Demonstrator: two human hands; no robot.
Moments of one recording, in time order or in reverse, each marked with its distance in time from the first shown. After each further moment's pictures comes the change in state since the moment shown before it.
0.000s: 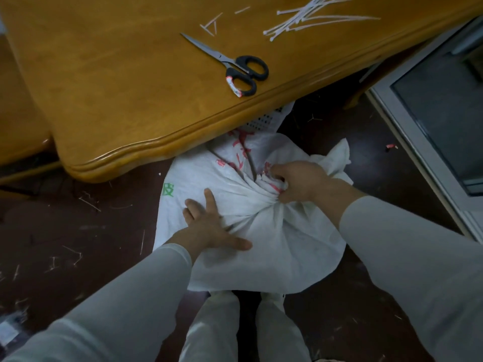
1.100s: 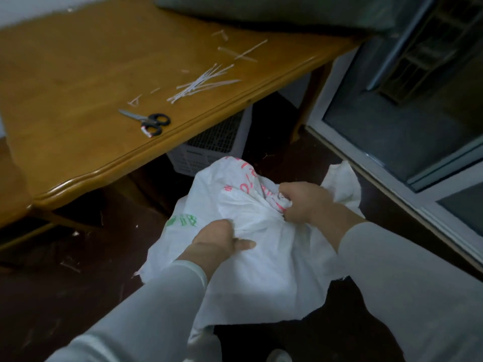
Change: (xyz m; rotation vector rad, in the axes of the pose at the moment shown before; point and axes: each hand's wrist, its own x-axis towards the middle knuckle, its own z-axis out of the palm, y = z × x) left_hand -0.145 0.159 0.087 0.211 0.174 0.311; right_hand -0.220 0.091 -0.009 0.153 0.229 0.288
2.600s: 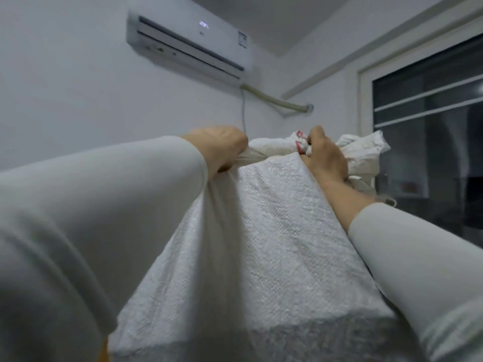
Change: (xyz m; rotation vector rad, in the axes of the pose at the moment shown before) left_hand -0.470 0.176 -0.518 0.742 1.557 0.234; right_hand -0.200 -0.212 -0.608 0.153 1.692 -0.257
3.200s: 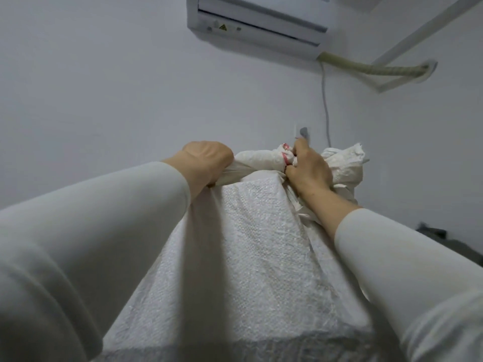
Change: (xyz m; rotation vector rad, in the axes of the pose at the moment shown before) left_hand 0.071 -0.197 0.200 0.306 -0.191 -0.269; right_hand 0.043 -0.109 0.345 0.253 -0.216 -0.089
